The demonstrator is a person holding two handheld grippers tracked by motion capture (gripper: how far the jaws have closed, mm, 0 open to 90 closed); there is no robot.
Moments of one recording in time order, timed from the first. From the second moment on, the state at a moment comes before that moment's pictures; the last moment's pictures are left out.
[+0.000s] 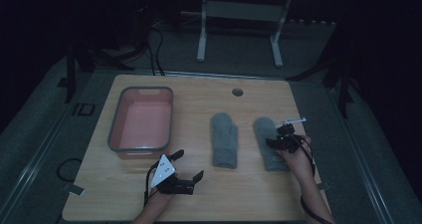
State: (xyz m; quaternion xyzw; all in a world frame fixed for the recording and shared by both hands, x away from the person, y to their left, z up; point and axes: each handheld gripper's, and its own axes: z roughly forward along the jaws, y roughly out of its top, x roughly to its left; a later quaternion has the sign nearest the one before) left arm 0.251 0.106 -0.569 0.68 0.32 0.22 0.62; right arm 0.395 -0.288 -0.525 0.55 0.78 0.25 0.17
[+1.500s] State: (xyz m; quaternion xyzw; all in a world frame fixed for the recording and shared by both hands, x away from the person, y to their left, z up) left arm 0.251 0.106 -0.569 0.68 0.32 0.21 0.62; right arm 0.389 -0.179 -0.458 0.60 0.72 0.31 0.16
